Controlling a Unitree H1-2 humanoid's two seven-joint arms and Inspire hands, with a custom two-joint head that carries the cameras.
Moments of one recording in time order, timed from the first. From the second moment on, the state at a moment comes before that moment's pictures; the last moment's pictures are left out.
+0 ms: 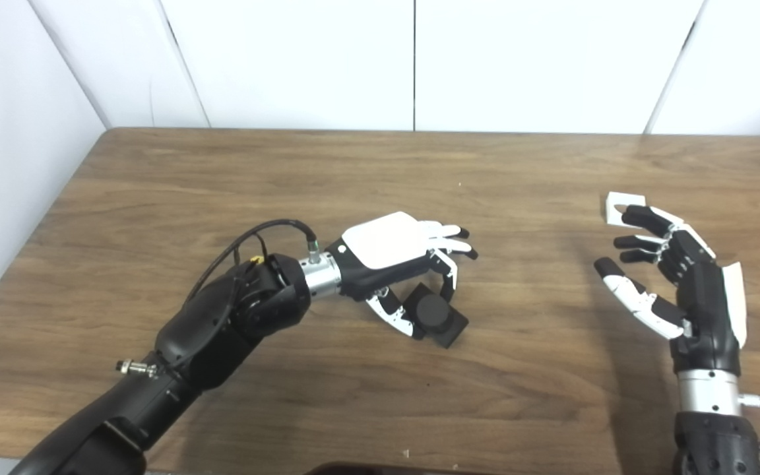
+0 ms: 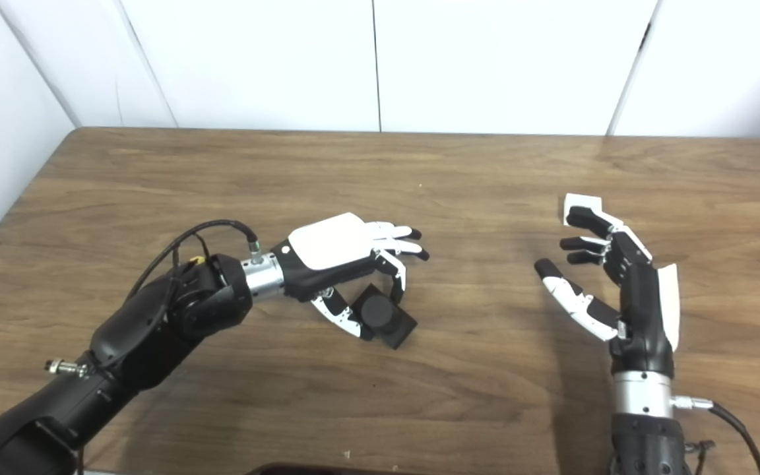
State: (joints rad) left arm -0.49 0.44 -0.55 0.11 0.68 -0.40 -0.32; right arm 0.06 -0.09 -0.05 -0.24 -0.22 -0.12 -0.12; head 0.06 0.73
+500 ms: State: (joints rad) left arm -0.51 0.44 -0.55 0.21 0.50 -0.40 -0.39; right arm 0.05 -0.08 -0.05 -0.27 -0.24 -0.09 -0.12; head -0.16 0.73
